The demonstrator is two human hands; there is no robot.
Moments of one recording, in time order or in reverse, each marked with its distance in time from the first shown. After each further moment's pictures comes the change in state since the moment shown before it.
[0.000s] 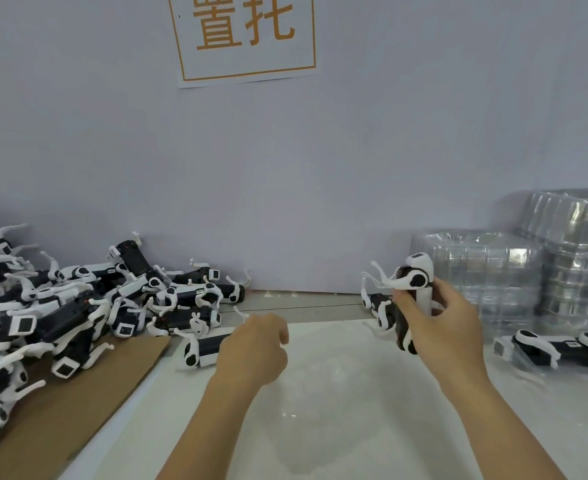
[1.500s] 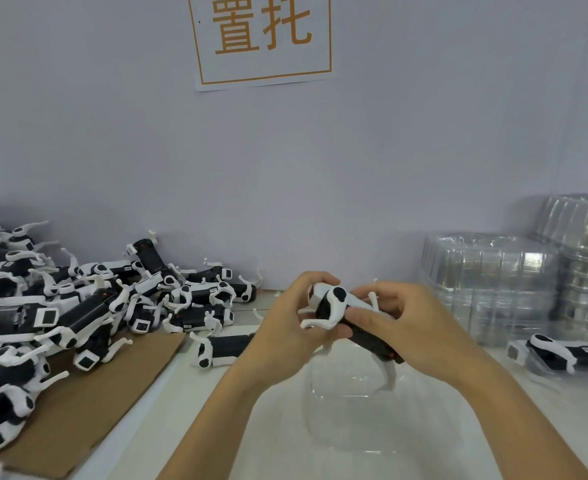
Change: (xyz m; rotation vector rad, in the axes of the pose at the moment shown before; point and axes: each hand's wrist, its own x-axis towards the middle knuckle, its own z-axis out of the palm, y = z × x) left_hand -0.016 0.009 -0.017 -1.033 -0.030 0.497; right_hand -0.011 -0.053 0.010 -0.076 -0.690 -0.076
